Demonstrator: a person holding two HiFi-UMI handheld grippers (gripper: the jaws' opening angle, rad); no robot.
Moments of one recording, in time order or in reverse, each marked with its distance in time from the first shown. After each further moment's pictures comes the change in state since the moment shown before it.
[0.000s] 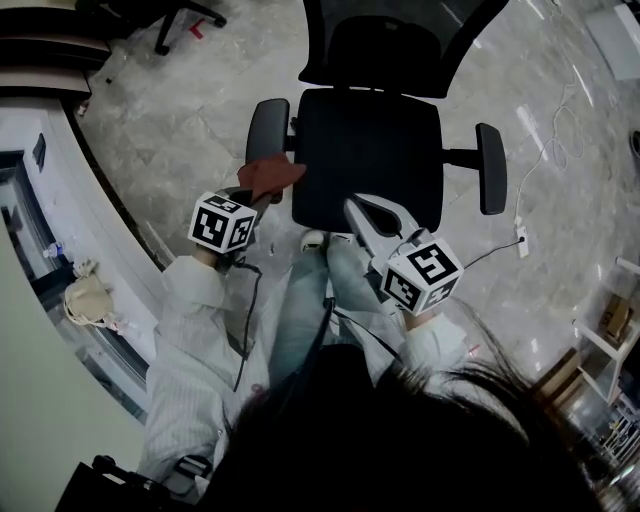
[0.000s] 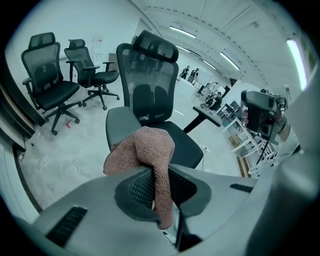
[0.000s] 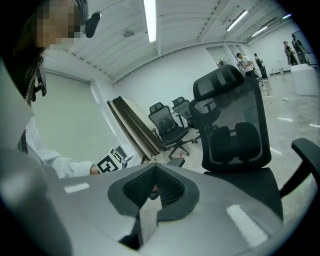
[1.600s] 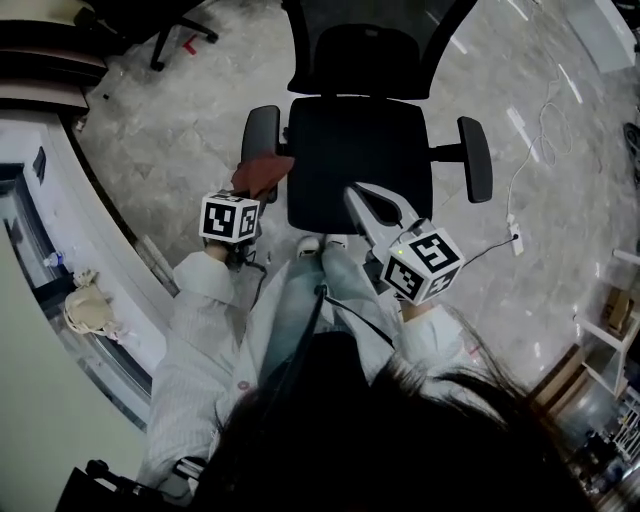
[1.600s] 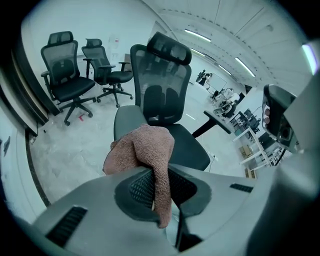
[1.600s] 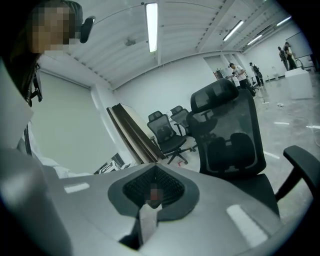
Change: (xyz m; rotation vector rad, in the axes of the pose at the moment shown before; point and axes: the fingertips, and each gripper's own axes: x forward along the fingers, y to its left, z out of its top) left arm -0.005 -0.016 -0.006 -0.129 -0.032 0.107; right arm -0.044 0.017 0.028 -0.009 -0.098 -0.033
